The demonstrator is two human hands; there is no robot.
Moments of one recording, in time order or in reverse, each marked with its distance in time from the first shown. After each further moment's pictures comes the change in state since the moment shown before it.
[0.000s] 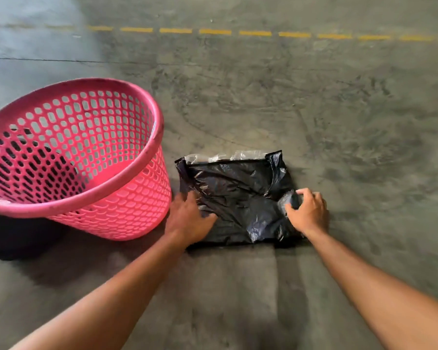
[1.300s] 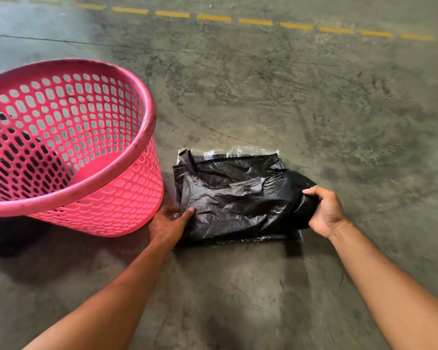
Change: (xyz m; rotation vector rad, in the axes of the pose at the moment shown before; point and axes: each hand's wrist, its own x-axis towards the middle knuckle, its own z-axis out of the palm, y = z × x) left_hand 0.039 -0.066 0.061 -0.563 0.154 -0.411; right_hand 0.020 0.002 -0.047 1.365 -0.612 0.419
